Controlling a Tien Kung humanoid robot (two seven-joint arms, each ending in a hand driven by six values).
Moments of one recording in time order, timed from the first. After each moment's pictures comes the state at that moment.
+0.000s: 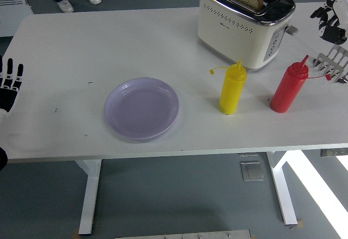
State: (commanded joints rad) left arm -0.18 0.28 -1.59 -1.30 -0.14 0.10 0.02; right arm 0.65 -0.68 0.92 1.36 -1.73 -0.14 -0.34
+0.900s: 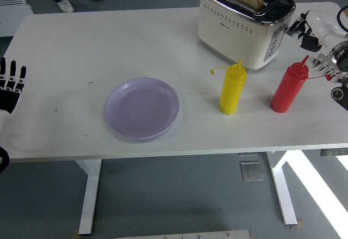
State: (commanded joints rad) left arm -0.18 0.29 -1.57 -1.29 -0.14 0.09 0.02; right arm 0.81 -0.59 0.68 1.11 -1.69 -0.18 -0.27
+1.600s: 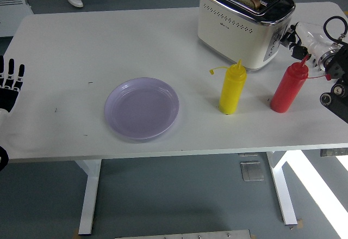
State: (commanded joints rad) left arm -0.19 0.29 -1.58 -1.29 -0.14 0.10 0.02; right arm 0.84 -0.53 0.57 1.01 -1.66 -0.20 -0.25
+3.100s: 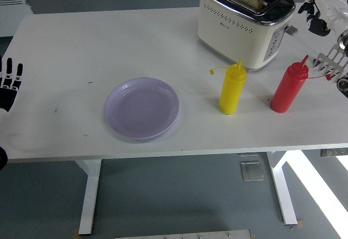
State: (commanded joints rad) left arm -0.18 0.28 -1.59 -1.30 -0.14 0.10 0.02; right arm 0.78 -0.59 0.89 1.21 -1.88 -0.12 -0.33
